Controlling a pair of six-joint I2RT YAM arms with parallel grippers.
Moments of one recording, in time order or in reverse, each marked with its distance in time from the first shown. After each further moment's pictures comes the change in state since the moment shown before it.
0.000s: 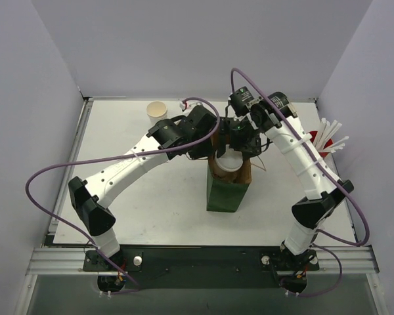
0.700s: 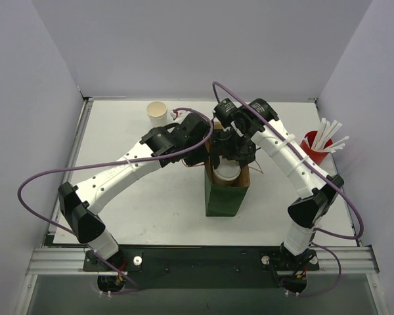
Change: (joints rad) left arm -0.002 -0.097 -0.170 0.048 0.002 -0.131; right arm 0.092 0.049 -0.079 -0.006 0.093 -0.019
